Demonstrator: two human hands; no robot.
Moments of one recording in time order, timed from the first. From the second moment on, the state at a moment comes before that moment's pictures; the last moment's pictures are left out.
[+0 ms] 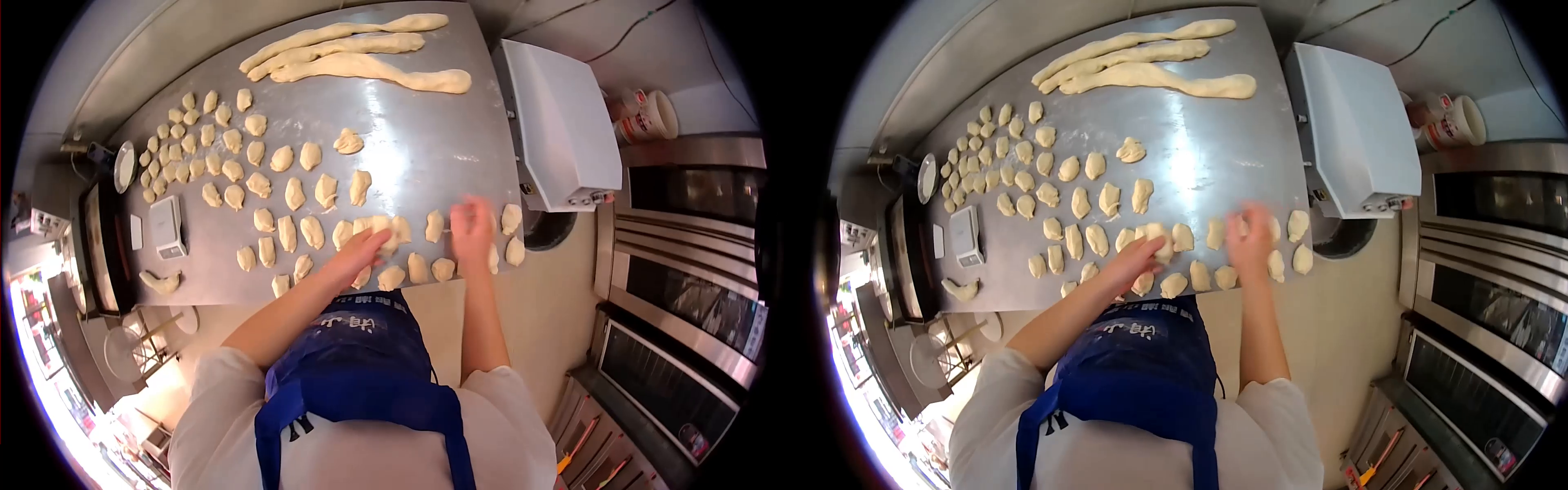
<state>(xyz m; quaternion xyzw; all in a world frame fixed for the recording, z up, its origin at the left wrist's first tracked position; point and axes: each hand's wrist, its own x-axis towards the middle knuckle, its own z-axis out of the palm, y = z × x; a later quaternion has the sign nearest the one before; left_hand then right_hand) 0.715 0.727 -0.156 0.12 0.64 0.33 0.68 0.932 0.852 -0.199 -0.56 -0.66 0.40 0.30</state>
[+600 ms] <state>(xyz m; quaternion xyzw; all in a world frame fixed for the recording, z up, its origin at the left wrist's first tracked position) 0.689 0.749 -0.169 0.50 0.76 0.22 0.35 0.781 0.892 -0.205 -0.40 -0.85 0.25 0.25</state>
